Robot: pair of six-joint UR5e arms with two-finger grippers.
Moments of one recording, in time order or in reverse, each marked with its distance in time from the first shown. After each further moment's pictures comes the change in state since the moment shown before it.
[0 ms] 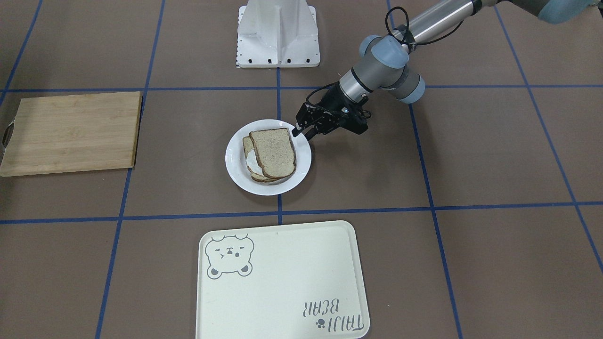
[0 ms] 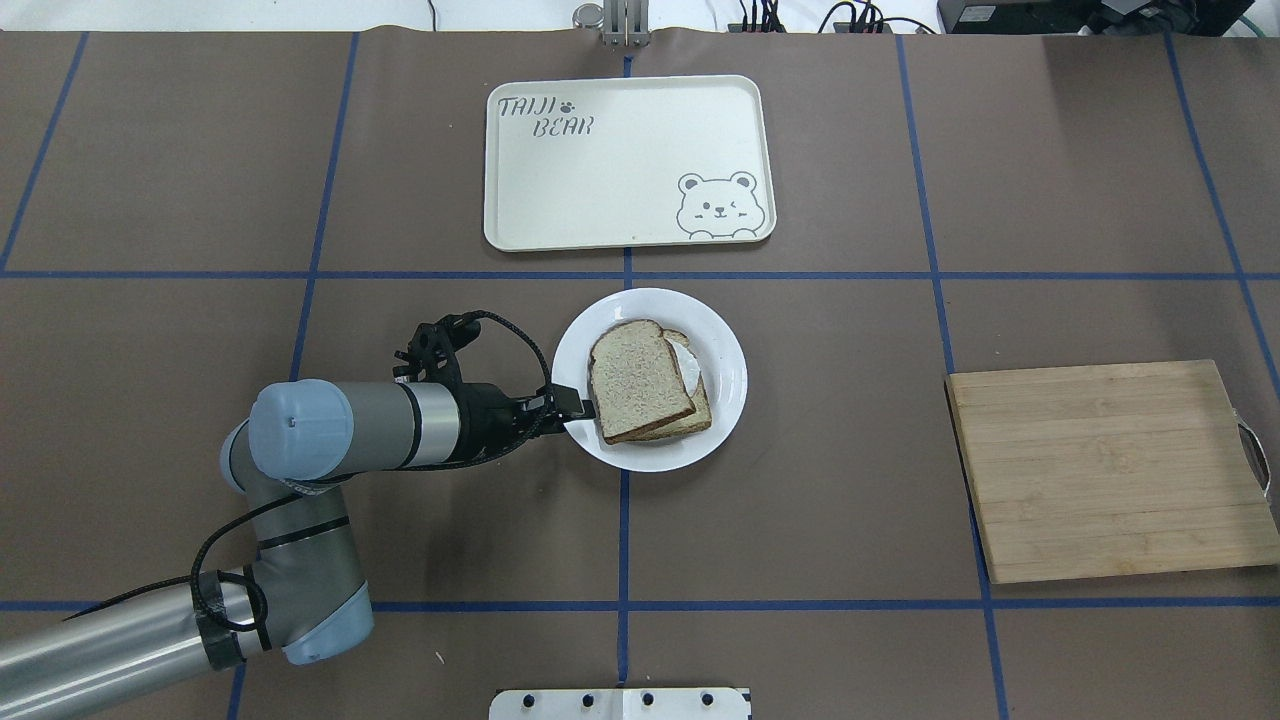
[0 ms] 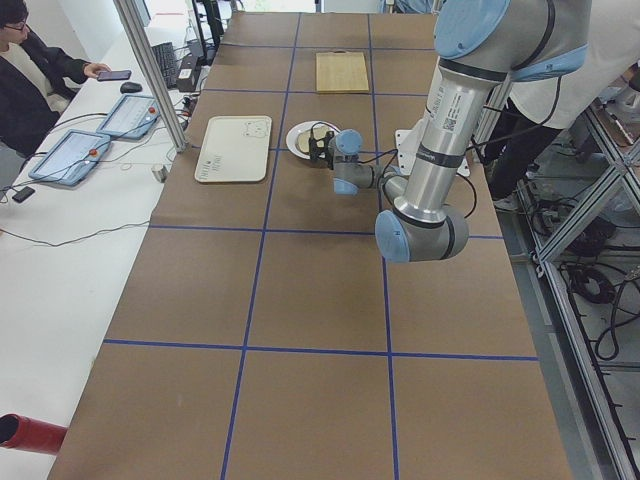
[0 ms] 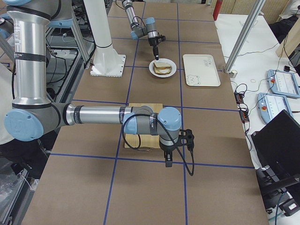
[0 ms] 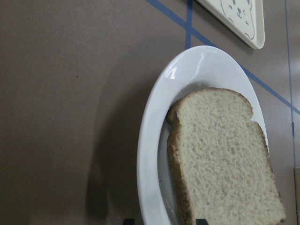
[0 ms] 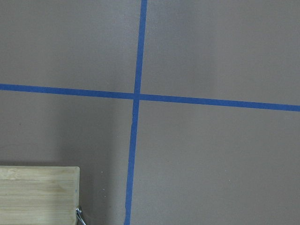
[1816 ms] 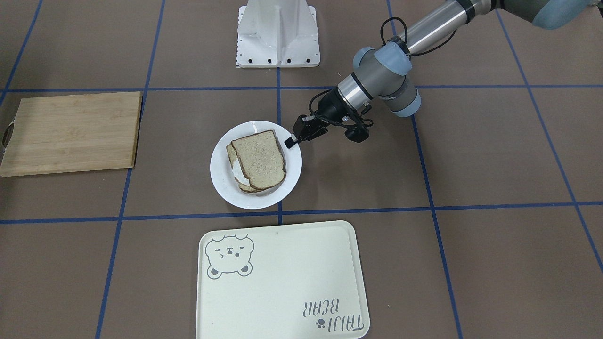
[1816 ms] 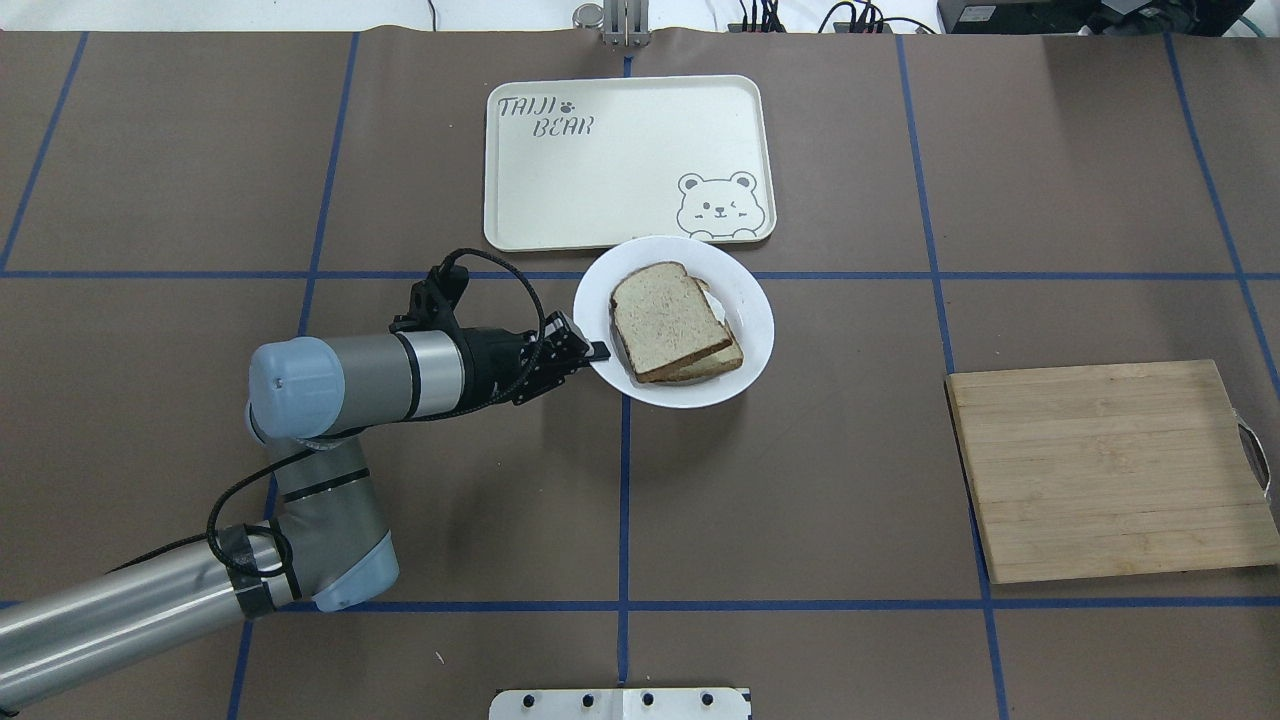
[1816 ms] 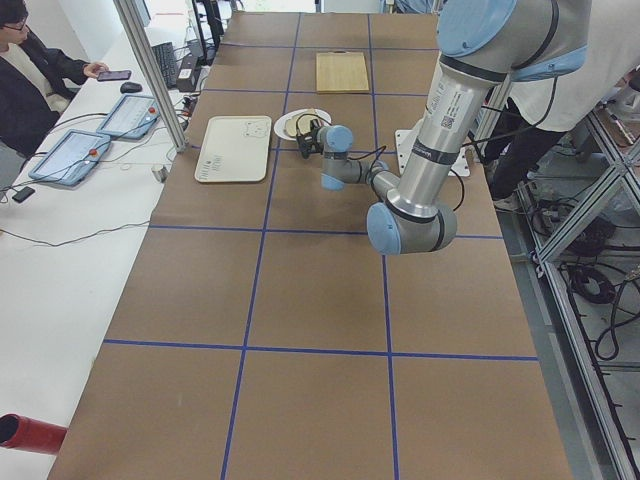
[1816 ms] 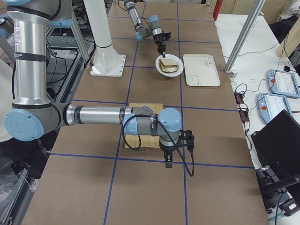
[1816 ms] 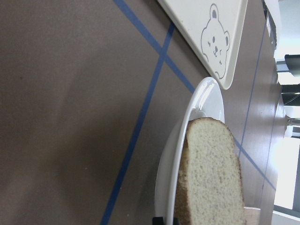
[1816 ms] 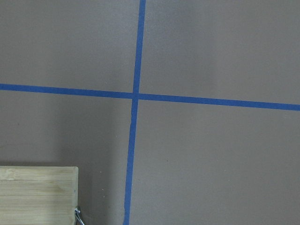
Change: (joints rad) left arm -0.085 -0.074 0.075 -0.171 0.028 -0.278; right arm 0.000 0.002 -0.008 0.003 0.000 -0.001
